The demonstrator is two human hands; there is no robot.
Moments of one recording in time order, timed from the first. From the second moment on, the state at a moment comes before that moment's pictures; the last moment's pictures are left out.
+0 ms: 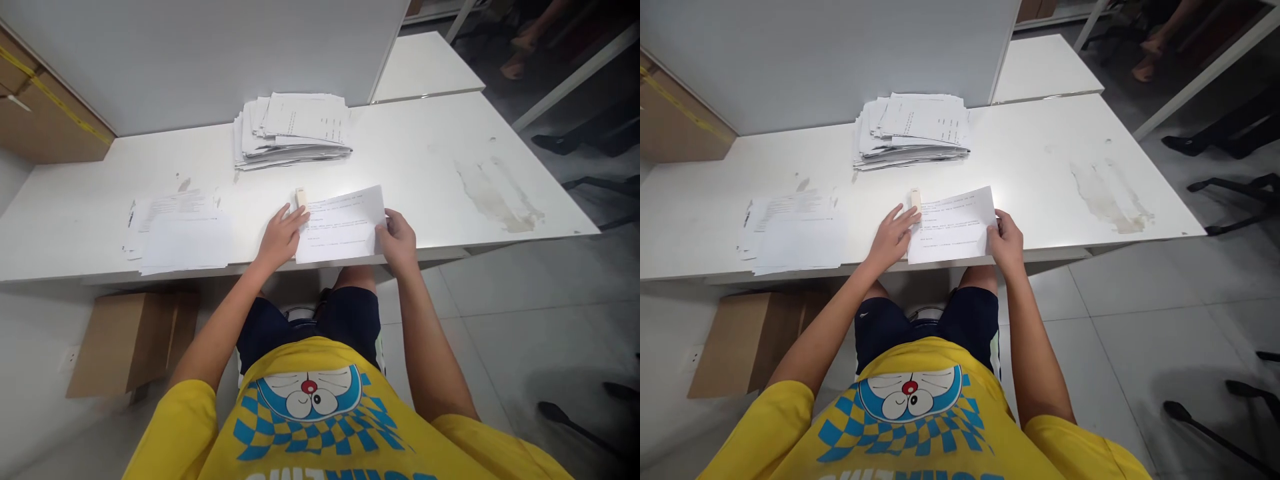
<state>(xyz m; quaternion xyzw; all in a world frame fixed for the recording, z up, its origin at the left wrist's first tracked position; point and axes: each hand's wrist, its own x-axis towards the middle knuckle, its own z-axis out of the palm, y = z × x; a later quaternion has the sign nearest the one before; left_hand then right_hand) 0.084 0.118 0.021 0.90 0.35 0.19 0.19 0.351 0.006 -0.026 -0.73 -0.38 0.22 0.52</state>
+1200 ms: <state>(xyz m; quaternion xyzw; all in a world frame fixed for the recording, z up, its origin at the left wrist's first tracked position) 0.094 0.136 0.016 0.86 0.42 0.17 0.25 0.350 0.252 0.013 -0.71 -0.44 0.09 0.54</state>
